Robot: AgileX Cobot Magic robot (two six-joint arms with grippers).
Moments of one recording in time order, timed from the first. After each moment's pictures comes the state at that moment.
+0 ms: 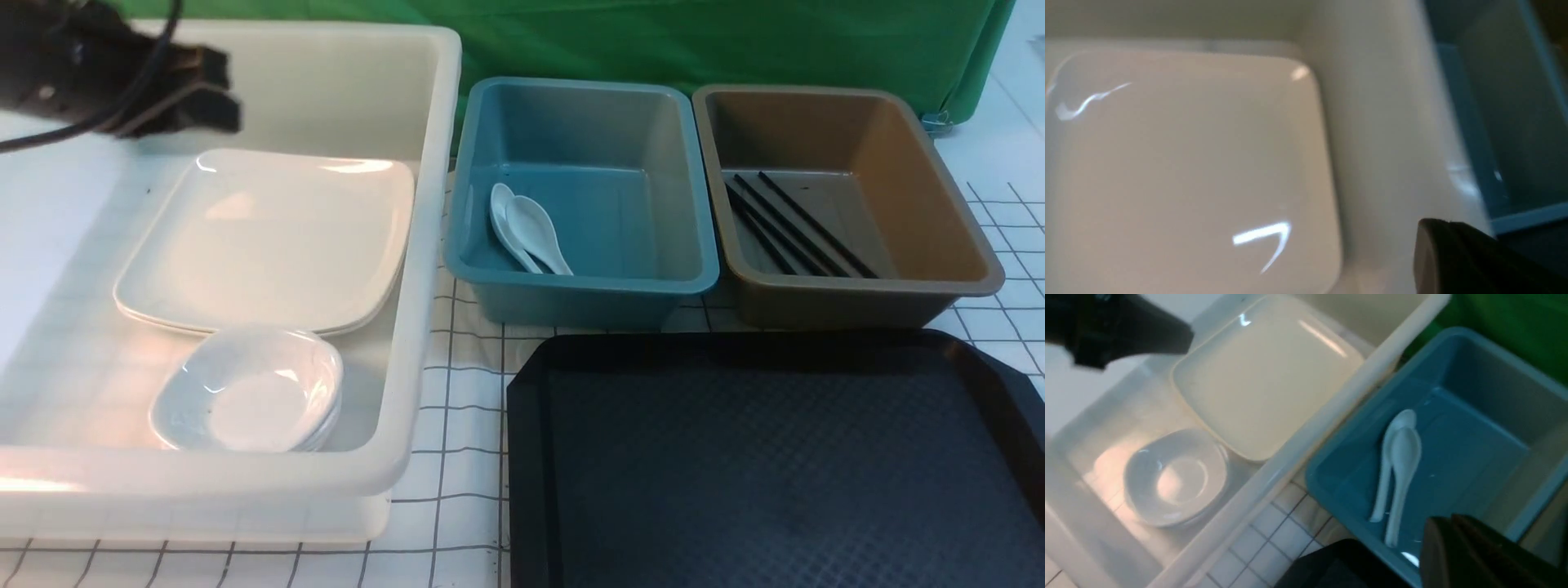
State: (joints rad) right arm 0.50 1.68 -2.15 0.18 1.22 -0.17; left arm 0.02 1.45 -1.32 -0.65 0.78 0.55
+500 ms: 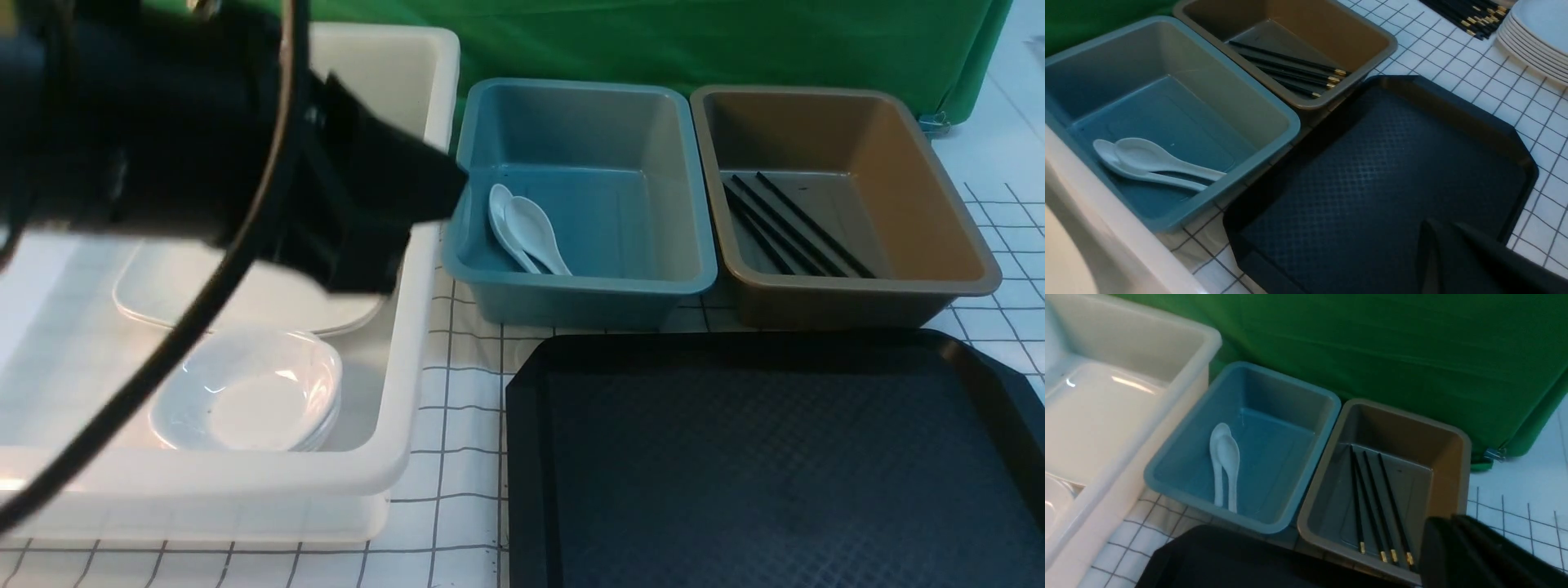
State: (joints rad) right arm 0.33 1.02 -1.61 -0.04 1.09 -0.08; left arm -0.55 1.03 -1.14 -0.39 0.75 0.34
